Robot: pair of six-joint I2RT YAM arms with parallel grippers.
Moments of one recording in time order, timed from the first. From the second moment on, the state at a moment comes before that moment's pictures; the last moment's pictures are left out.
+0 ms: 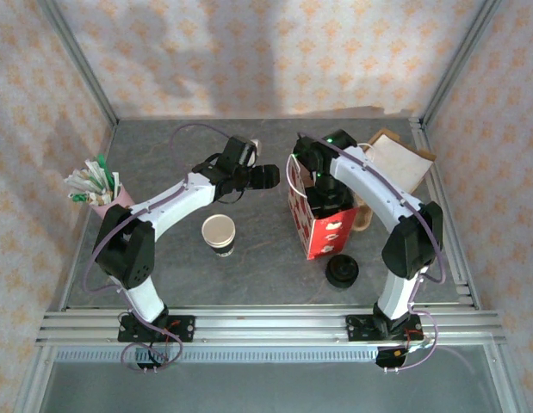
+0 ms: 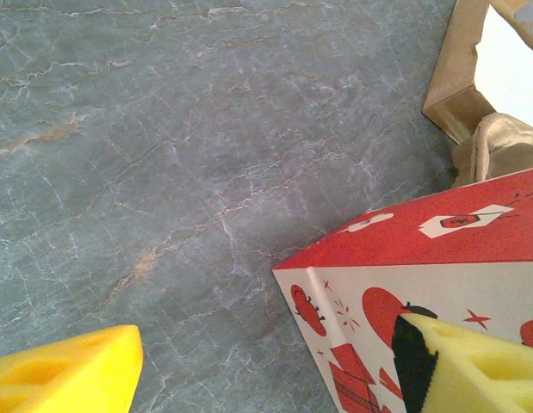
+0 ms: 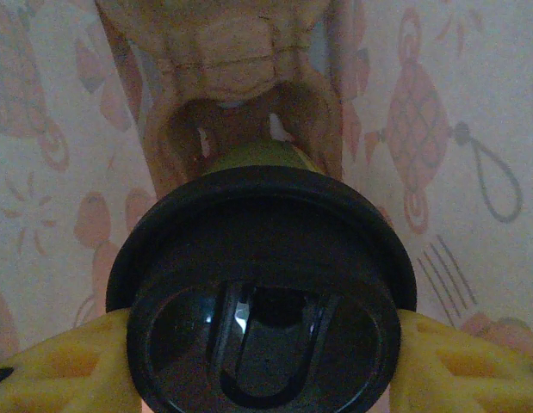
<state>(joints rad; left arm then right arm) -0.51 1.72 1.33 -0.39 0.10 -0.54 0.57 1.79 1.74 -1.63 0.04 0.43</state>
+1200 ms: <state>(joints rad) -0.52 1.73 1.36 -0.41 0.08 -0.54 0.57 1.70 1.67 -1.52 0.04 0.42</state>
